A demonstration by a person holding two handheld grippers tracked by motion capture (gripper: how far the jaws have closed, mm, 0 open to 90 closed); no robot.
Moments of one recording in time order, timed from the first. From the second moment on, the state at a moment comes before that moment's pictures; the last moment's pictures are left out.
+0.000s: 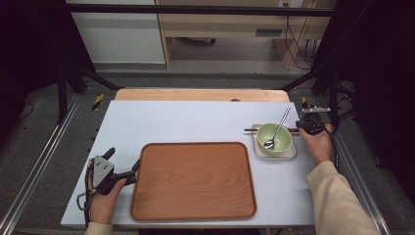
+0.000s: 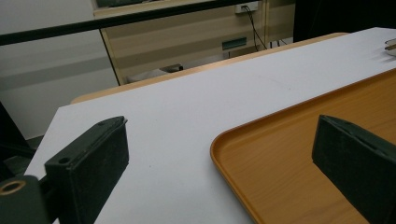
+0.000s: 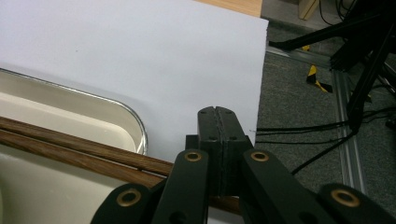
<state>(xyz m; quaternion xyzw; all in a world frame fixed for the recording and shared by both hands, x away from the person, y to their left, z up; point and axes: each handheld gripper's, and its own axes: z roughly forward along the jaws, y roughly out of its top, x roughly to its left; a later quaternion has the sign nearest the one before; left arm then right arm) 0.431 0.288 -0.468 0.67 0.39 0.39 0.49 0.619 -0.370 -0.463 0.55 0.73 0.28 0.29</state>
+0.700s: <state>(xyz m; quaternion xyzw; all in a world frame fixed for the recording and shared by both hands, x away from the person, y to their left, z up) 0.431 0.287 -0.468 0.67 0.39 0.40 0.49 0.616 -0.362 -0.462 0.52 0.76 0.28 0.26</state>
